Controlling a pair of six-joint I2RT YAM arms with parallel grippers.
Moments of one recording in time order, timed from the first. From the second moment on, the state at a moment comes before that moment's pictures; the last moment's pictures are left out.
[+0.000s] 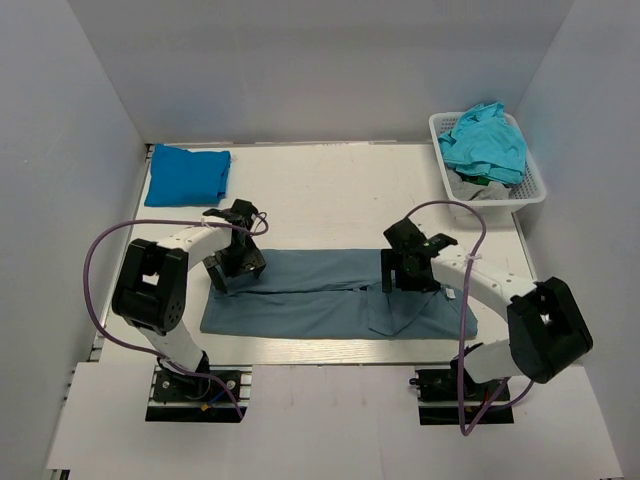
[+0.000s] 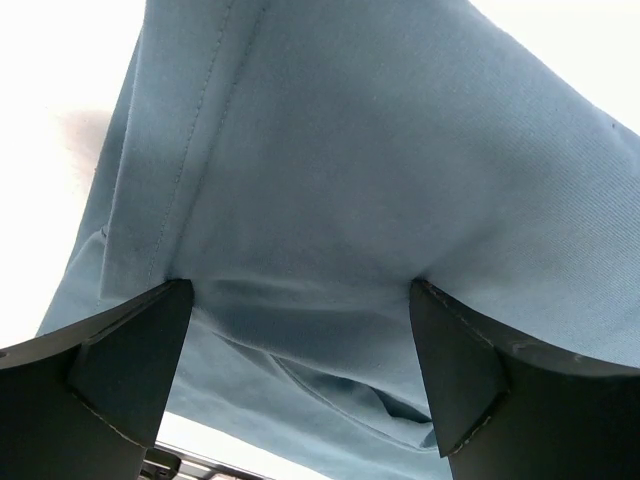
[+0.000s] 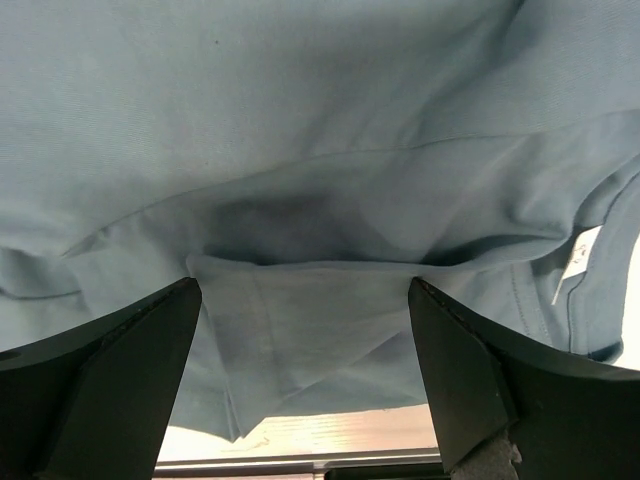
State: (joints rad) left arm -0.32 1.69 1.03 -0.83 -0.22 -0.81; right arm 0.58 1.38 0.84 -0.72 0.21 0.49
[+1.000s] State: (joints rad) left arm -0.30 1.74 1.05 -0.90 -0.21 -0.95; right arm 0.64 1.33 0.76 -1.02 0.45 0.87
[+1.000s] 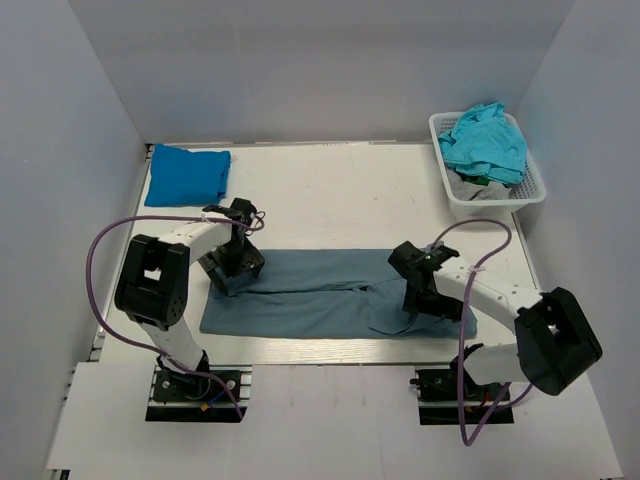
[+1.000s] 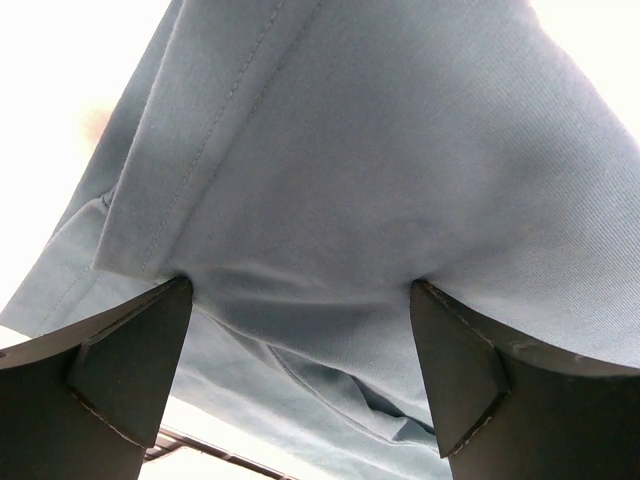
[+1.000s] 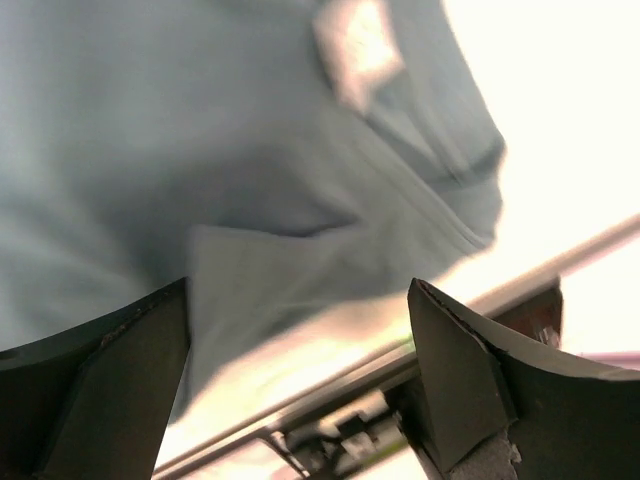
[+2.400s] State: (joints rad) left arm -0.38 1.64 0.92 -1.03 -0.05 -1.00; right arm 0.40 2.03 1.47 -0.78 0.03 0.44
